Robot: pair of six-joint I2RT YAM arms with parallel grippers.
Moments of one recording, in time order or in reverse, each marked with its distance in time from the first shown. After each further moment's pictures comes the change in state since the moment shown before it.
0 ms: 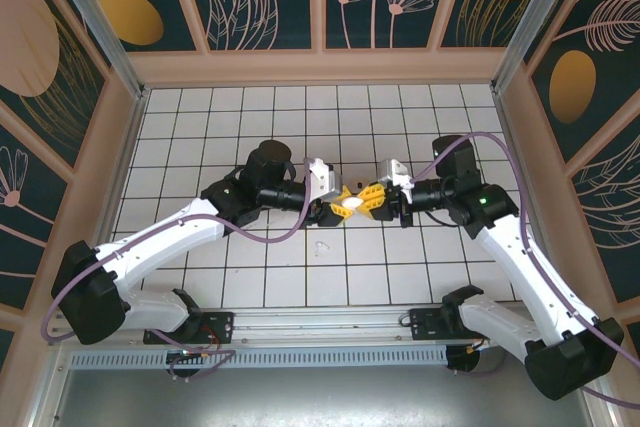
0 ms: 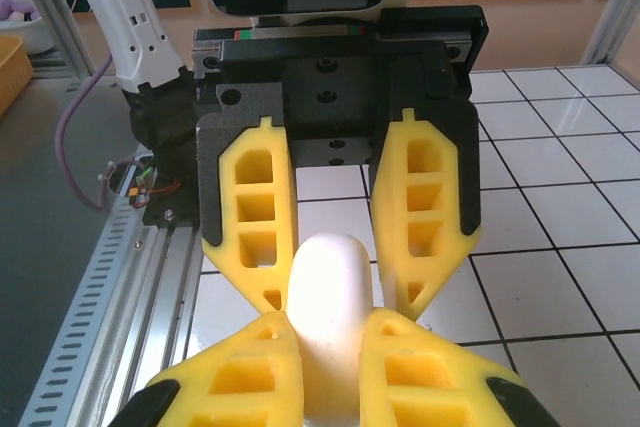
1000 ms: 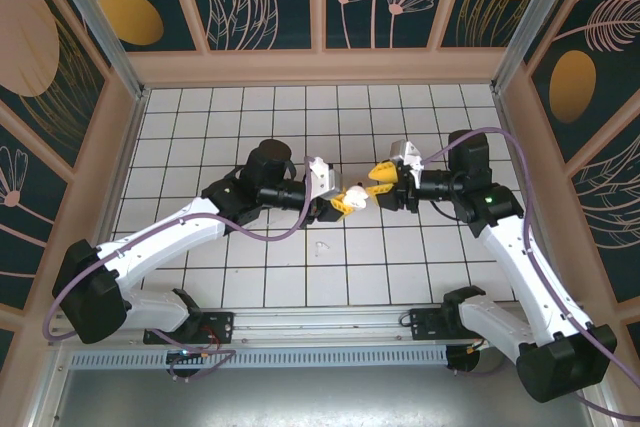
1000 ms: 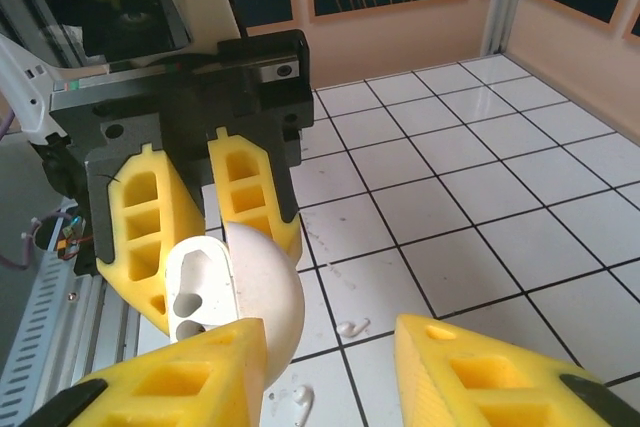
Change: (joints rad) left arm 0.004 0.007 -0.002 0.007 -0.005 -0.008; right arm -0.116 -0.010 -0.033 0.155 0.034 0.200
